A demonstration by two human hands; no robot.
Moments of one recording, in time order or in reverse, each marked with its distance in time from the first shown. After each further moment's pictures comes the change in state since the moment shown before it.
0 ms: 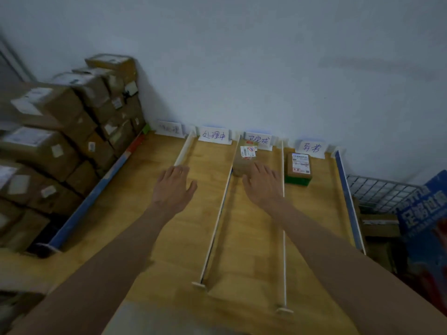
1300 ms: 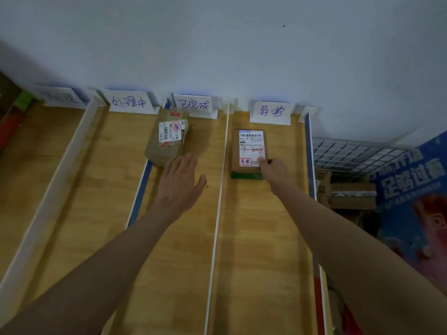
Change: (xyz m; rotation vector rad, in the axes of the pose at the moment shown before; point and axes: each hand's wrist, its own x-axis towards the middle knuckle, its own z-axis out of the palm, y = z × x) left_hand 0.194 0.250 0.198 -0.009 -0.176 0.153; right_hand 0.158 0.340 0.124 0.813 -0.173 0.851
